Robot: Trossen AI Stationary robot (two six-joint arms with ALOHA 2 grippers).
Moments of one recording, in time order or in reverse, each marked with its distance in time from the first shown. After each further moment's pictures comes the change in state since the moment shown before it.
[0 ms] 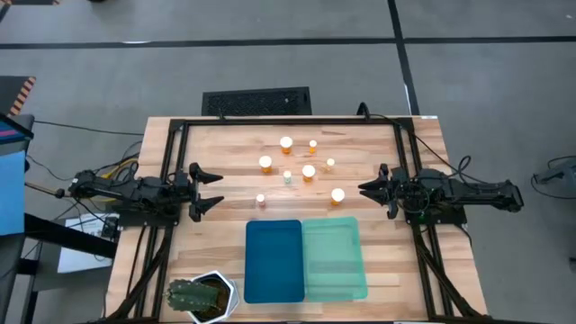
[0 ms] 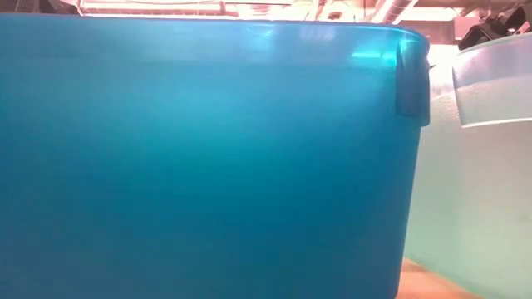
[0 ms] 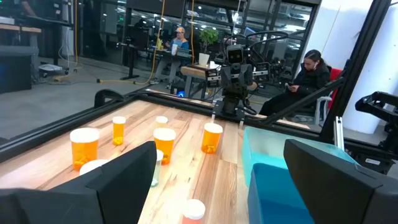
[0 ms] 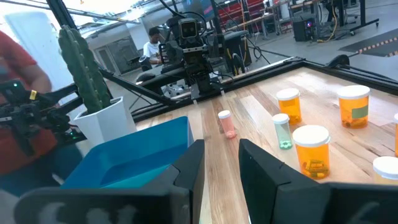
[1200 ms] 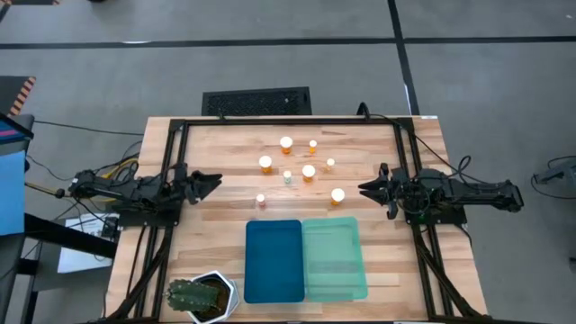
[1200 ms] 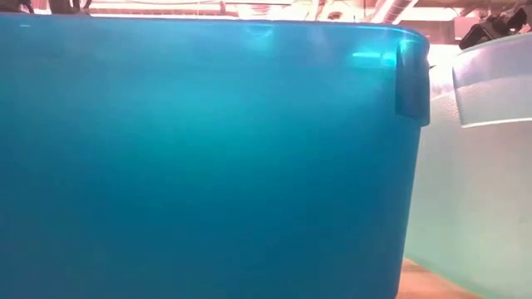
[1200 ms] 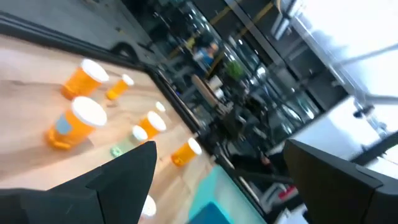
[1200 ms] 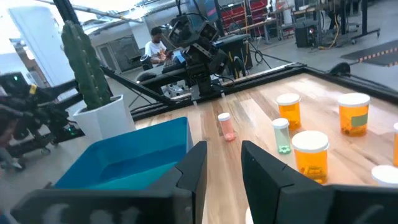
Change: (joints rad) left arm 0.000 0.000 0.000 0.009 -0.172 -0.688; right arm 0.000 0.000 0.000 0.000 0.001 -0.055
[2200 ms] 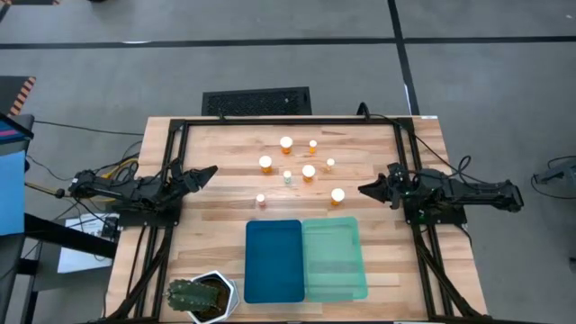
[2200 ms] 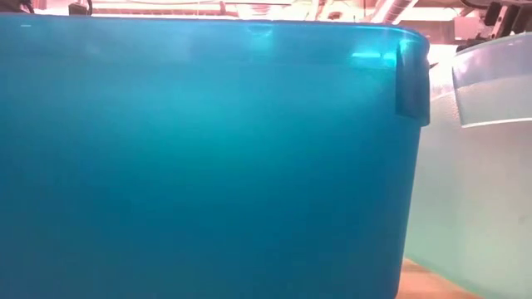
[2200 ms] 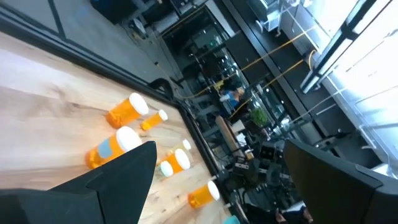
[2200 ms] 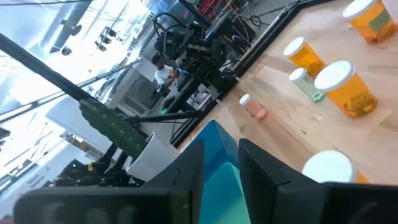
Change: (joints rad) left arm 0.000 0.002 0.000 0.002 -0.220 -0.118; right arm 0.000 0.000 0.000 0.008 0.001 0.599
